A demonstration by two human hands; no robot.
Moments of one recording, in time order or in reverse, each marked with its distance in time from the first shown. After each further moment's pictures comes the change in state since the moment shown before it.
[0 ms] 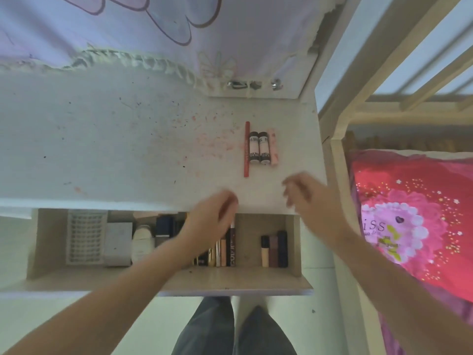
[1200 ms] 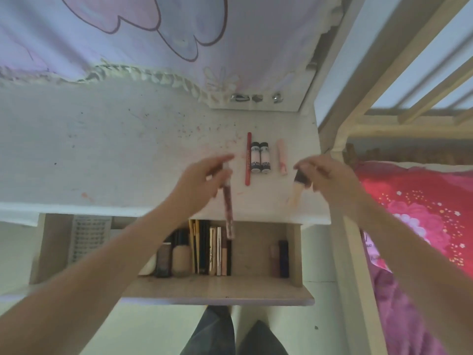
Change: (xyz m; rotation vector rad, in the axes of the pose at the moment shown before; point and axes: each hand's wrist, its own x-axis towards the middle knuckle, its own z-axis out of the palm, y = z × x) left_hand 0.038 0.037 -0.064 -0.204 0.094 -0.064; right_hand 0.040 -0.021 -0.045 -0.124 -0.029 -0.034
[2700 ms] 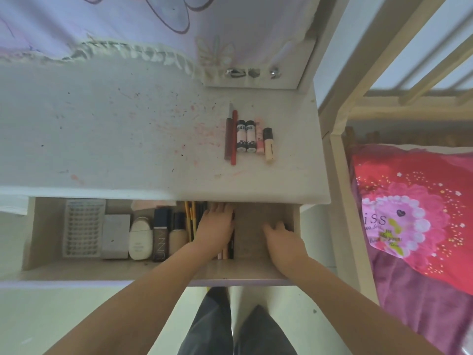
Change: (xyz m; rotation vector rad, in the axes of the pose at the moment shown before) left_hand -0.045 -0.120 0.118 0.760 -0.168 -0.047; right_hand -0.087 0.072 0.144 -0.772 -0.415 0.192
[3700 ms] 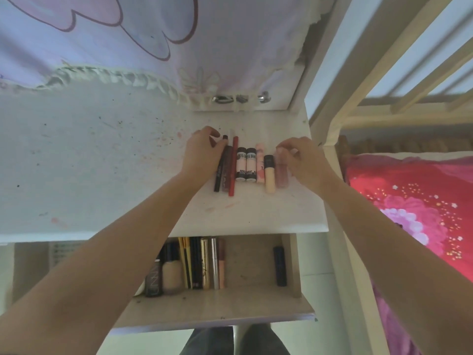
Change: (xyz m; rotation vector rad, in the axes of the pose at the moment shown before) left_hand 0.144 0.006 -0.154 -0.567 0.343 -0.195; right_hand 0.104 0.055 -0.171 0.625 0.476 -0.043
